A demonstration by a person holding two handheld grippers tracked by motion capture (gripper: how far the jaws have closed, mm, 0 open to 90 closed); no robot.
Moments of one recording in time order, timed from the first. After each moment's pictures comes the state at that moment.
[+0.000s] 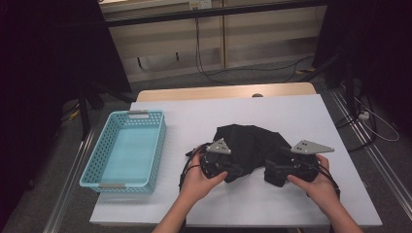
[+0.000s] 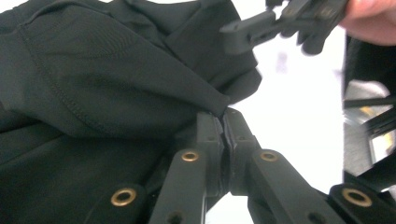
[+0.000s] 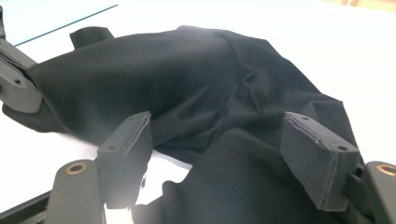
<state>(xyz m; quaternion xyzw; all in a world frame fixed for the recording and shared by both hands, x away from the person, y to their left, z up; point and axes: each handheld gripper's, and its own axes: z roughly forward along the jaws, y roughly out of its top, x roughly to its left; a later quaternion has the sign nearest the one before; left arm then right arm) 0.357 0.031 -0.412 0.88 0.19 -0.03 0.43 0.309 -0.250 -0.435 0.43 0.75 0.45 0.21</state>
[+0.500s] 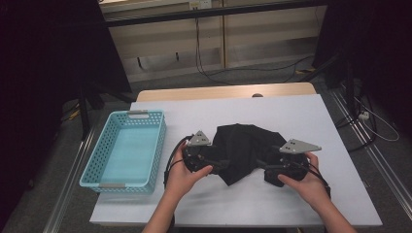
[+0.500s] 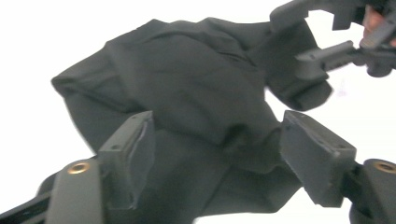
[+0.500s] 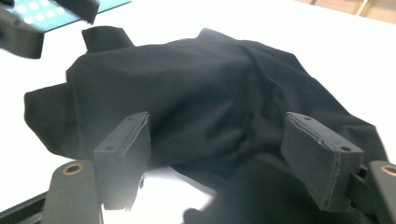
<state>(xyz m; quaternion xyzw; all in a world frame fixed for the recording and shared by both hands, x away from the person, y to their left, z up) 0.377 0.080 -0.403 0.85 0.25 0.06 0.45 0.317 -0.223 -0.434 0.41 0.77 0.45 0.21</state>
